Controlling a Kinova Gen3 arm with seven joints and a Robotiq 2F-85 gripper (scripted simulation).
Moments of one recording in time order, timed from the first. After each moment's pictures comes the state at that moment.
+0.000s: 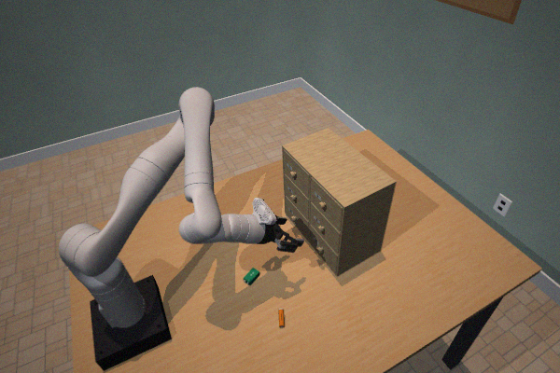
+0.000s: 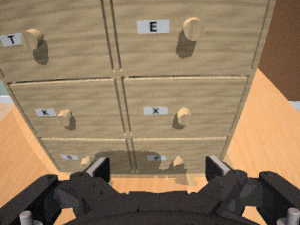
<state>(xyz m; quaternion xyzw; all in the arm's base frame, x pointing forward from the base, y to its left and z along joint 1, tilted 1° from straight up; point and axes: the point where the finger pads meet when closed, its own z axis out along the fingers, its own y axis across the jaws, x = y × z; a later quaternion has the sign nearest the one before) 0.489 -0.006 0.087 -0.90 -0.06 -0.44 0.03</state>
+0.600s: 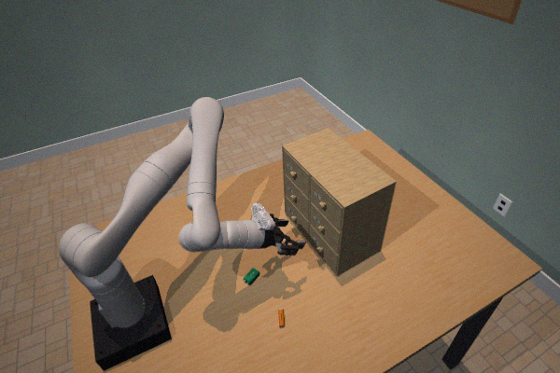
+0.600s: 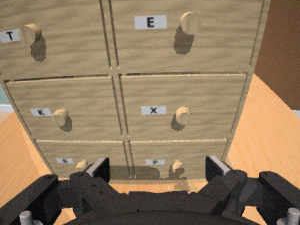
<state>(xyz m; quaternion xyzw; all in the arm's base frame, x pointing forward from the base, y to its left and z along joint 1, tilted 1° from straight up) 0.493 -0.008 0.078 -0.88 -0.06 -0.47 0.03</state>
